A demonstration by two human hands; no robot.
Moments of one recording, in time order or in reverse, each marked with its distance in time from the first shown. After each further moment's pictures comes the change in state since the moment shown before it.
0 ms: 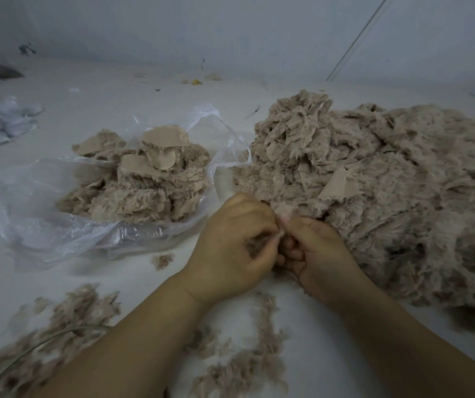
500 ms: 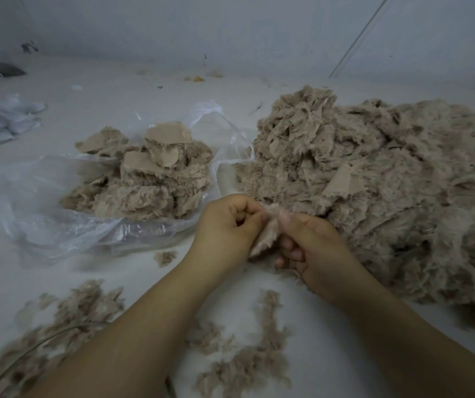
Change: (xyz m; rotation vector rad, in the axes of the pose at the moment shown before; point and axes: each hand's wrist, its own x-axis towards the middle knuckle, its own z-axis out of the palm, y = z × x) left_hand 0.001 -0.005 0.003 -0.400 0.017 -0.836; right_hand 0.000 0.001 -0.002 -0.125 -0.069 0.008
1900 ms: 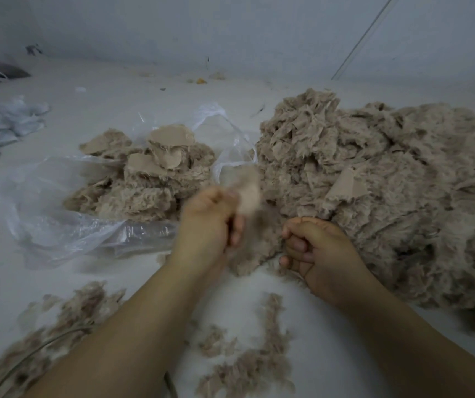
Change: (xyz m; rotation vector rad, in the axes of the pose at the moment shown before) left_hand 0.006 0.005 -0.015 -0.501 0.088 -0.128; right_hand 0.002 -0.004 0.001 0.132 0.127 0.058
